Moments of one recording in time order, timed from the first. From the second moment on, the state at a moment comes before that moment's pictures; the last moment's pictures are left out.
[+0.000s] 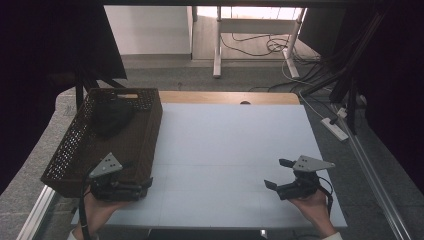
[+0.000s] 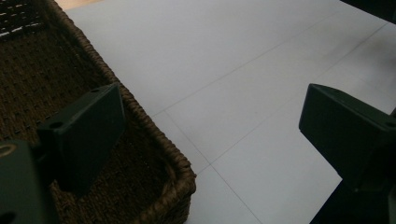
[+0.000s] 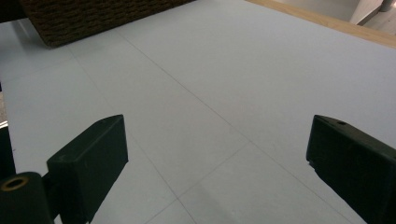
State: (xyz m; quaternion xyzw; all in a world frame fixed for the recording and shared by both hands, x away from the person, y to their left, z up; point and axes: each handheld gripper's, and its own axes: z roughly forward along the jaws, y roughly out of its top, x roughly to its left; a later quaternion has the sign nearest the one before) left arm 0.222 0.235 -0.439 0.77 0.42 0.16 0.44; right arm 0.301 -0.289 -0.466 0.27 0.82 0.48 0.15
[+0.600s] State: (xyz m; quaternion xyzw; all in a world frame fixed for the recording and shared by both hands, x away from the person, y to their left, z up) left arm 0.231 0.243 -0.416 0.76 0.43 0.17 0.45; right arm 0.306 -0.285 -0.469 0.27 0.82 0.49 0.14
